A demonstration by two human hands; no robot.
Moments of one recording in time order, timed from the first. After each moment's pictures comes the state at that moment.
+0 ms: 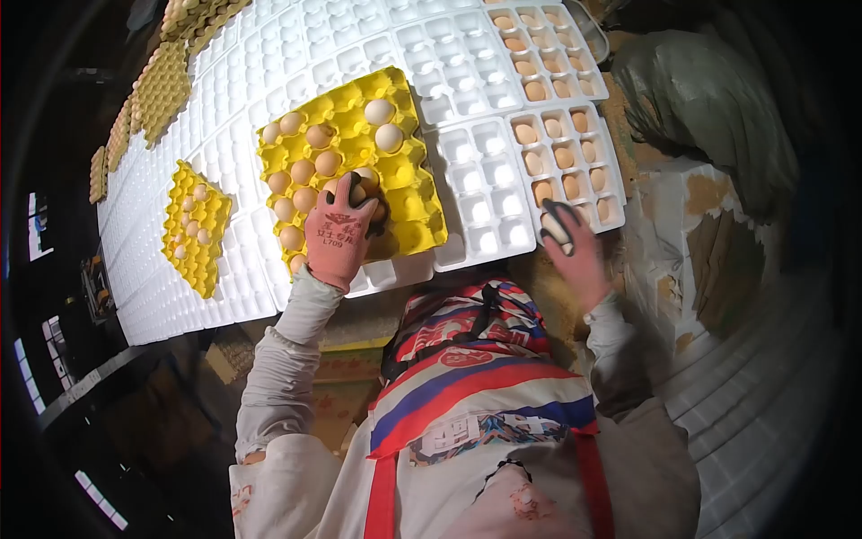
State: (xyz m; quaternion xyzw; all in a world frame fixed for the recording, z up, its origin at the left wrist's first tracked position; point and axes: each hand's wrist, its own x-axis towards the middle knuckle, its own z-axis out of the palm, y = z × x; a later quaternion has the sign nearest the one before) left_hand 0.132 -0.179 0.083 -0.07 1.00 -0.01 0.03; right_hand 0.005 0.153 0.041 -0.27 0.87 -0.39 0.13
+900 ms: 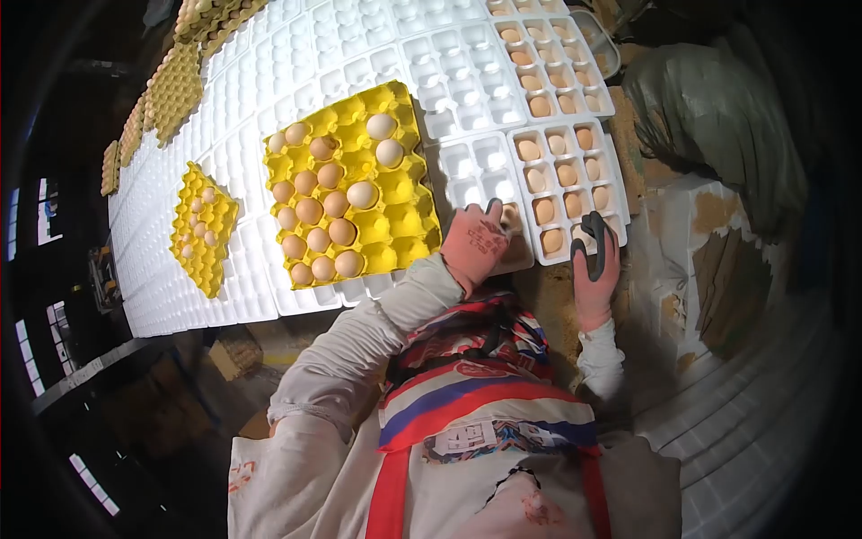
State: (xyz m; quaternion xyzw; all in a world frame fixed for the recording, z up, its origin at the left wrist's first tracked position) left_hand 0.047 -0.040 0.040 0.07 0.98 0.04 0.18; right_hand 0.005 0.181 0.008 -0.17 0.84 -0.51 0.00
